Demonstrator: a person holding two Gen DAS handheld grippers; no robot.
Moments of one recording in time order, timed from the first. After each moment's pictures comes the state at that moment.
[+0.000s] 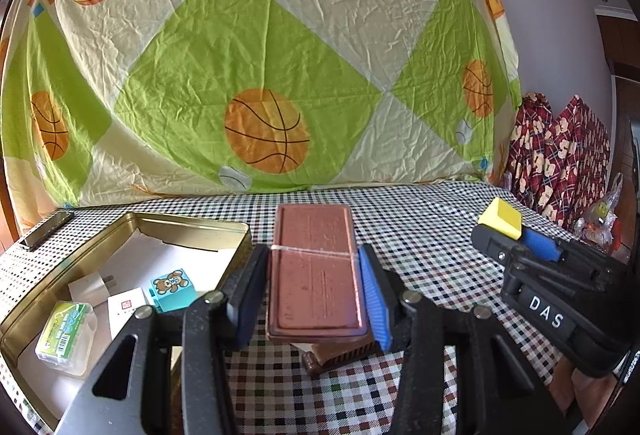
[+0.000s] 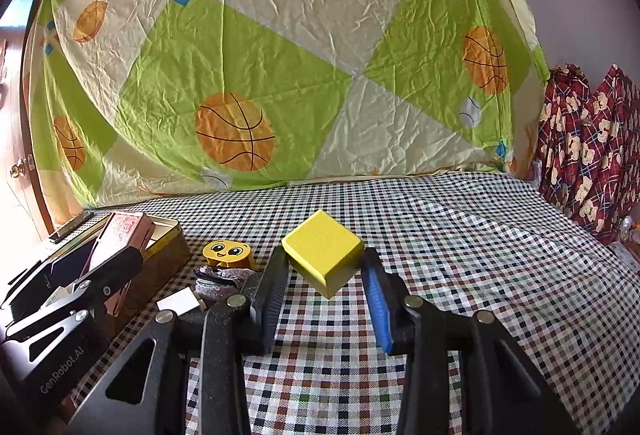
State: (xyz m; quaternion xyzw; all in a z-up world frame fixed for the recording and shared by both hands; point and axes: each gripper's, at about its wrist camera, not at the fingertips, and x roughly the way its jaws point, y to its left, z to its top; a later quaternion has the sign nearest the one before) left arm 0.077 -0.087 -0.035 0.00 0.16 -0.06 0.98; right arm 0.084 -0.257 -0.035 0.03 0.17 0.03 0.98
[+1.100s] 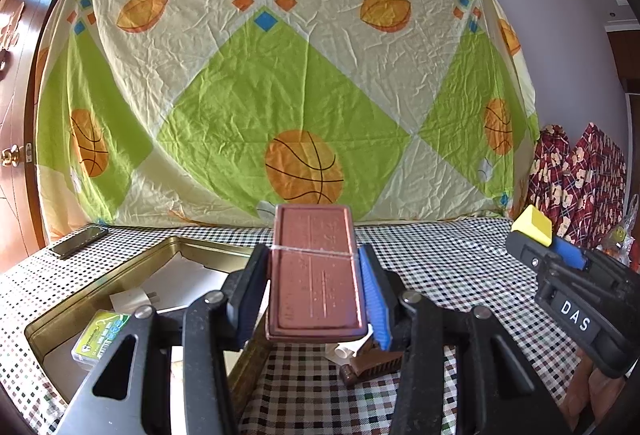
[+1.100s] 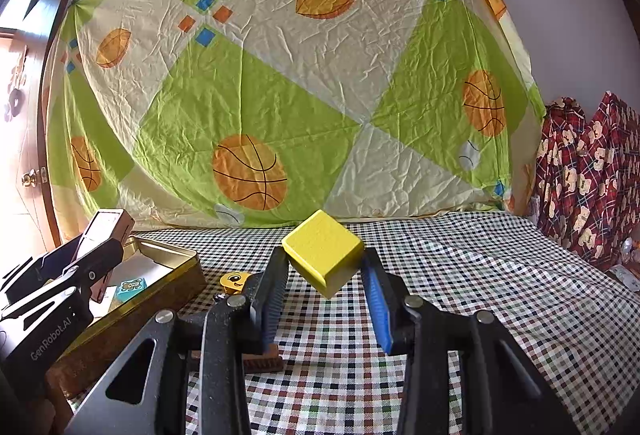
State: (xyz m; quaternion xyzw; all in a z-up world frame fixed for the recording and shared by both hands) left arm 0.050 -0.061 -0.026 -0.02 0.09 -0.02 1.00; right arm 0.056 -0.251 -0.024 0.02 0.10 0.04 0.99
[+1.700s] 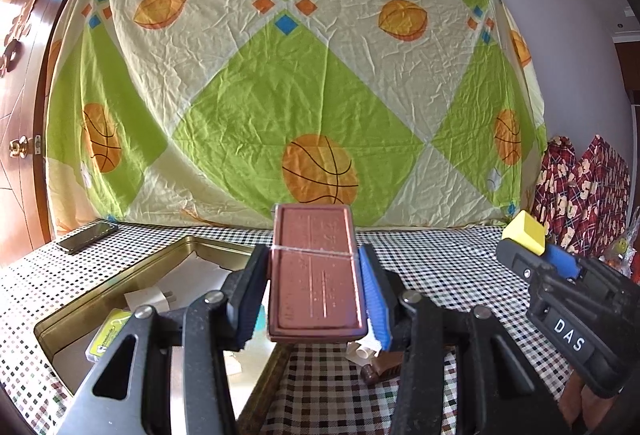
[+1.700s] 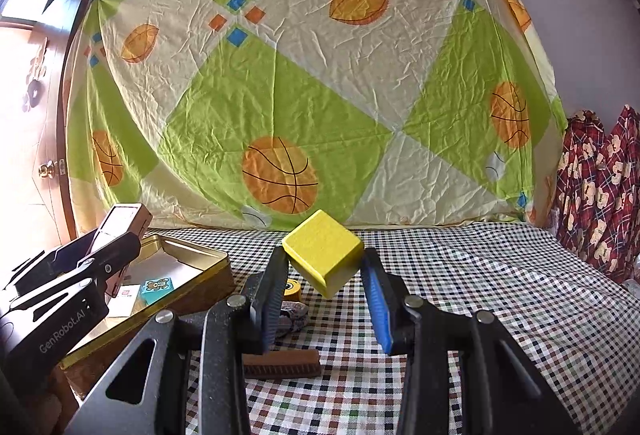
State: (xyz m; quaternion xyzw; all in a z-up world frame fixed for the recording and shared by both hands) left arm 0.045 -0.039 -0.026 -0.03 0.08 -0.01 1.00; right arm 0.054 -0.221 -0.023 0.00 0.09 0.07 0.99
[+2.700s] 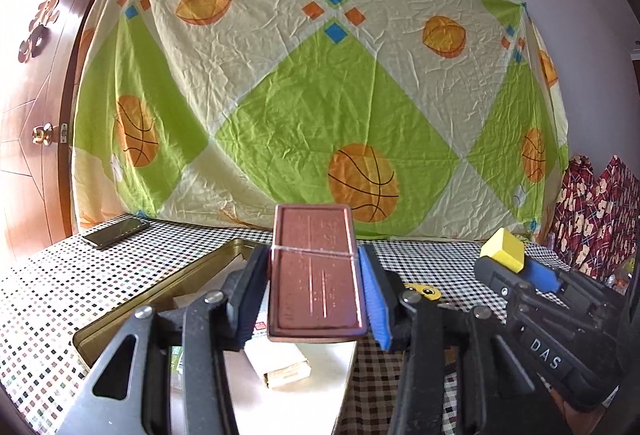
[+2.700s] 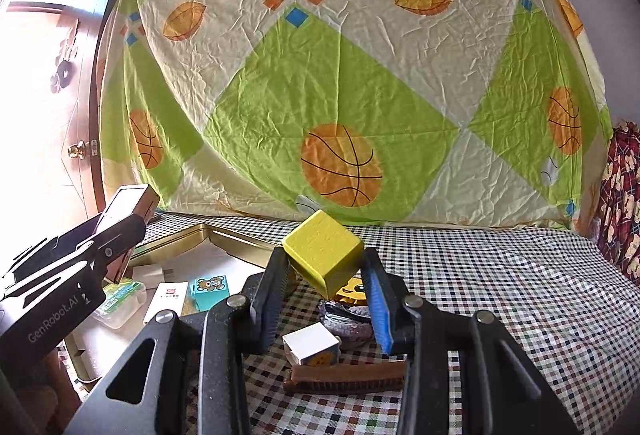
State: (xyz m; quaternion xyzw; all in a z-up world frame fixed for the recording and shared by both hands) left arm 0.036 0.017 -0.026 -0.06 0.08 0.03 0.99; right arm 0.068 -0.153 -0.027 -0.02 0.10 0.14 0.98
